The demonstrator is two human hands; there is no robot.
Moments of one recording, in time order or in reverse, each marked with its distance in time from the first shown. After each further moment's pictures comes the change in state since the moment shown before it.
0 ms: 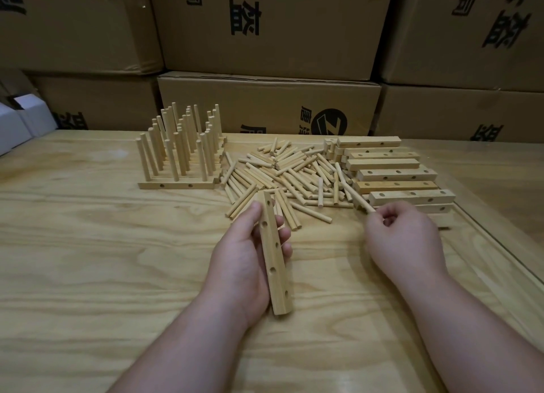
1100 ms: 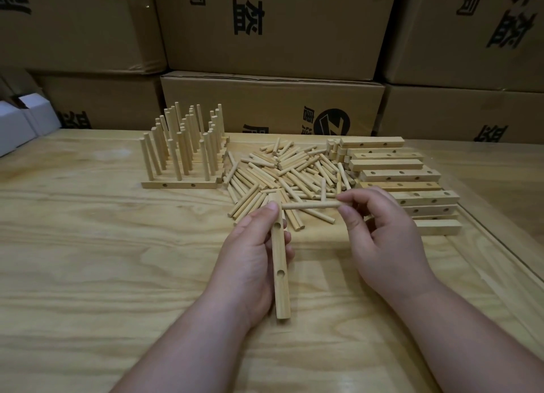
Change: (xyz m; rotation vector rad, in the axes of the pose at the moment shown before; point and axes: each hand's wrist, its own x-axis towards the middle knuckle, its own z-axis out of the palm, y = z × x) left_hand 0.007 -0.007 -0.006 0.076 -0.053 0.054; right_hand -0.021 -0.014 0.005 0.327 -0.056 -0.685
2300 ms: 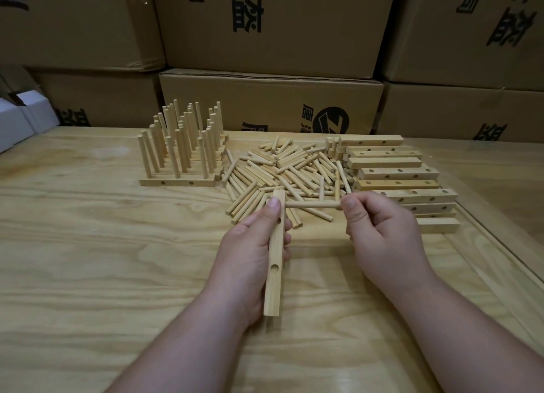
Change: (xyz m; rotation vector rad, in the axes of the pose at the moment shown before) left_hand -0.004 0.001 -0.003 0.216 -0.024 0.047; right_hand -0.002 -0.002 -0.001 0.171 0.004 0.193
